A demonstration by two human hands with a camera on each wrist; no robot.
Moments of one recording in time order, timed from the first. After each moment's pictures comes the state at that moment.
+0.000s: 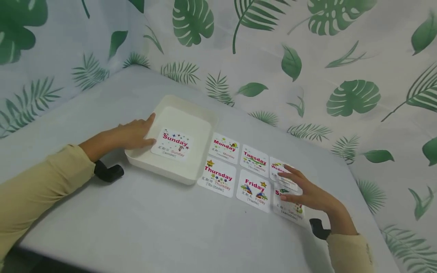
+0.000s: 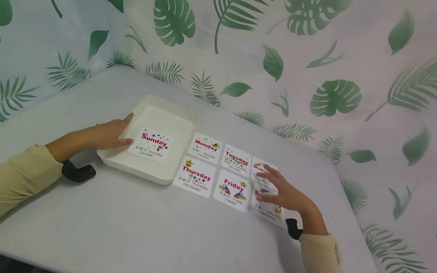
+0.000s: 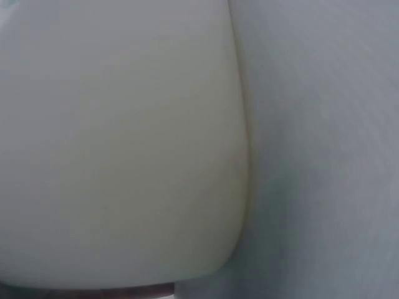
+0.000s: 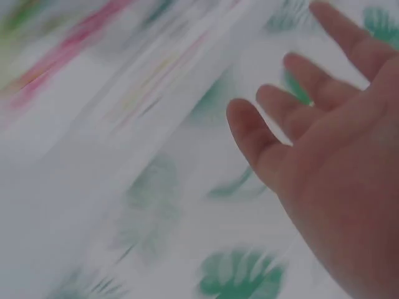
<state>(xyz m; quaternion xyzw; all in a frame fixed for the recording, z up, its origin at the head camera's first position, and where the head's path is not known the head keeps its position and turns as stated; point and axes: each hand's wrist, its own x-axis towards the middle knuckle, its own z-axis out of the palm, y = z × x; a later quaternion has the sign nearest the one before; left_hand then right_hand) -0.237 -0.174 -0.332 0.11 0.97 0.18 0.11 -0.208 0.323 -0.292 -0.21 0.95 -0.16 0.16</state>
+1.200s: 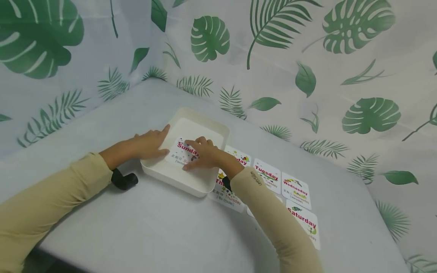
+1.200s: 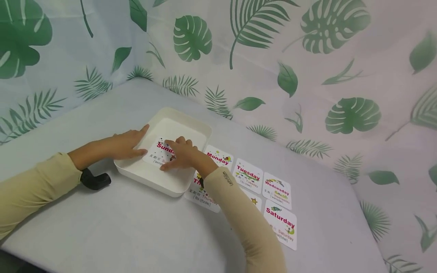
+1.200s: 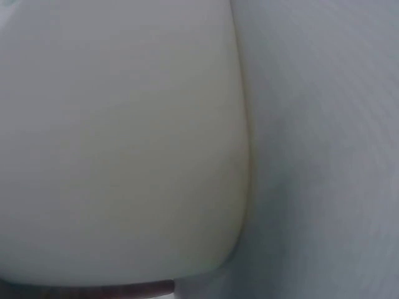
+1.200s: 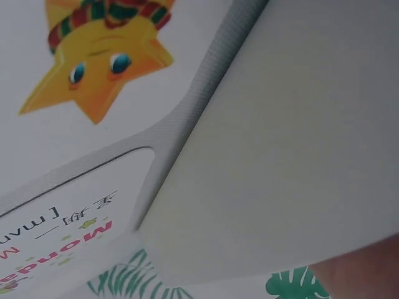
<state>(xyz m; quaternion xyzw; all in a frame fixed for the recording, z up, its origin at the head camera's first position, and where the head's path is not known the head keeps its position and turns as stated) -0.236 -0.173 -0.332 0.09 0.97 0.19 0.10 -0.289 0.024 -0.312 -0.28 0.94 0.01 0.21</state>
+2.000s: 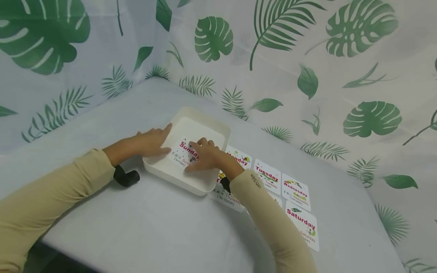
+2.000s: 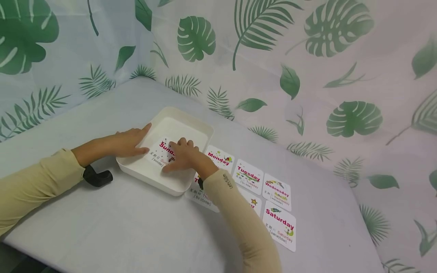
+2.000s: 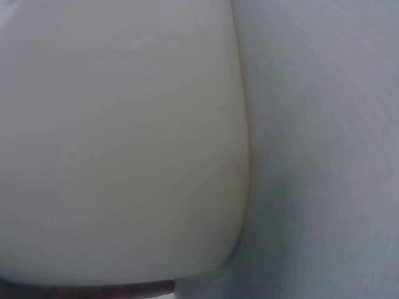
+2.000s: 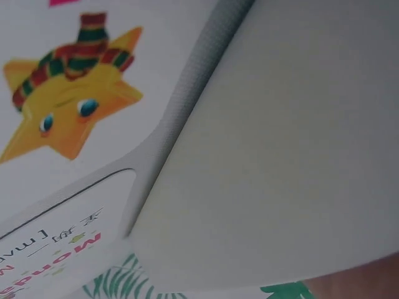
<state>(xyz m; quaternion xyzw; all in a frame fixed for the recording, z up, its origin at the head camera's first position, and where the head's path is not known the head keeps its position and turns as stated) -0.238 -0.173 -0.334 0.08 0.97 0.18 0.11 -0.286 0.024 -0.314 -0.29 0.93 0.05 0.20</state>
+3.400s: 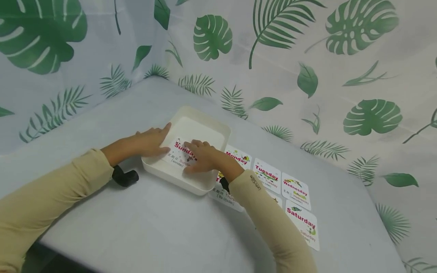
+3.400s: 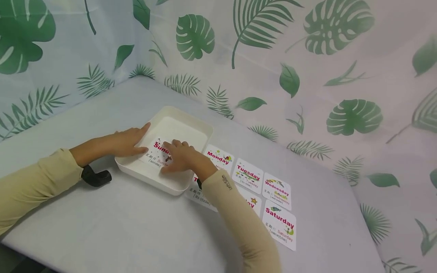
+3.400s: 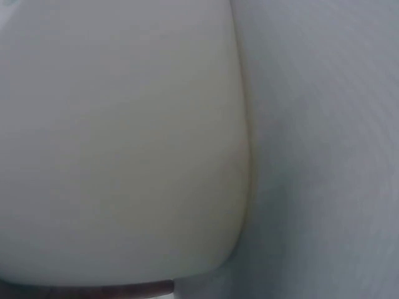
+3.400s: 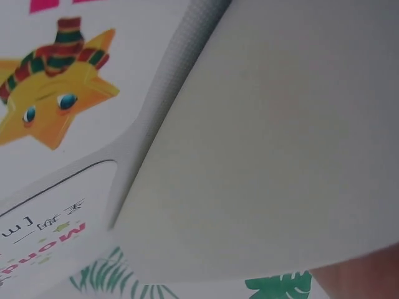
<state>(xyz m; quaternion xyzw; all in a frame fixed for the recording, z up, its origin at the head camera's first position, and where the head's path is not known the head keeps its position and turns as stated) -0.238 -0.171 -0.334 0.08 0.97 0.18 0.11 -0.278 0.023 -0.311 -0.33 0.92 0.05 0.22</state>
